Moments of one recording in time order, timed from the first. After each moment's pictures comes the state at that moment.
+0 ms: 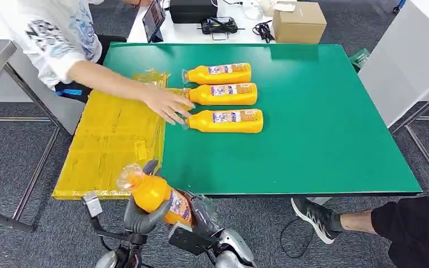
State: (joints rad) left arm 0.07 -0.27 -0.29 -1.32 0.37 -0.43 -0.43; right arm -0.14 0.28 0.55 -0.86 0.73 -0.21 -0.53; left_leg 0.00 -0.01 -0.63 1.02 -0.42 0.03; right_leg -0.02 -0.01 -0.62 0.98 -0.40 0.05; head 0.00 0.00
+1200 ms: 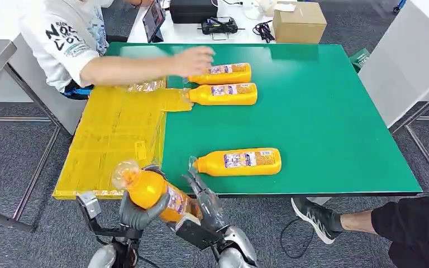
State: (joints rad) left arm 0.04 -0.25 -0.28 -1.40 0.12 -0.37 -0.53; right arm -0.09 0.27 0.50 -1.02 0.64 -0.26 -0.51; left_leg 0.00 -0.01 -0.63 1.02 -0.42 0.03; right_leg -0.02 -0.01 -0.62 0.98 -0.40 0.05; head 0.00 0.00
